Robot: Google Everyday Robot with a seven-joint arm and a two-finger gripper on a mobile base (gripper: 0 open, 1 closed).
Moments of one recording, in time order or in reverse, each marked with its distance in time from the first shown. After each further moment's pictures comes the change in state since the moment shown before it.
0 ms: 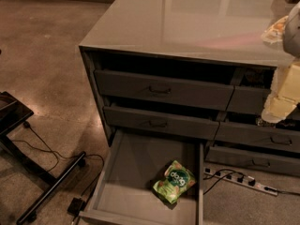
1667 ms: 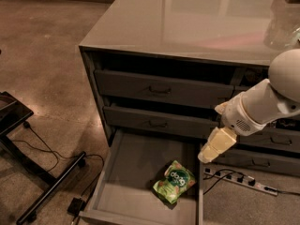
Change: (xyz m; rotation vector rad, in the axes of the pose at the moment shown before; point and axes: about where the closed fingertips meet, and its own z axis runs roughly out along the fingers) arm -0.008 0.043 0.220 -0.209 -0.254 0.283
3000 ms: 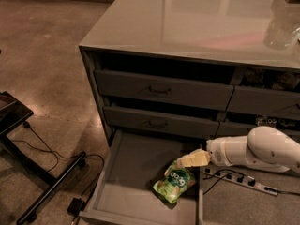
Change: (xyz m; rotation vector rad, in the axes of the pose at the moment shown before) arm 0.060 -0.043 0.170 -0.008 -0.322 0.503
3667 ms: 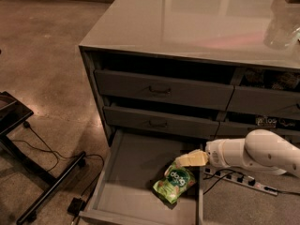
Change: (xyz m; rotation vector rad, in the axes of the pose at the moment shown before) arm 0.004 -0.006 0.012 0.017 -0.018 0.044
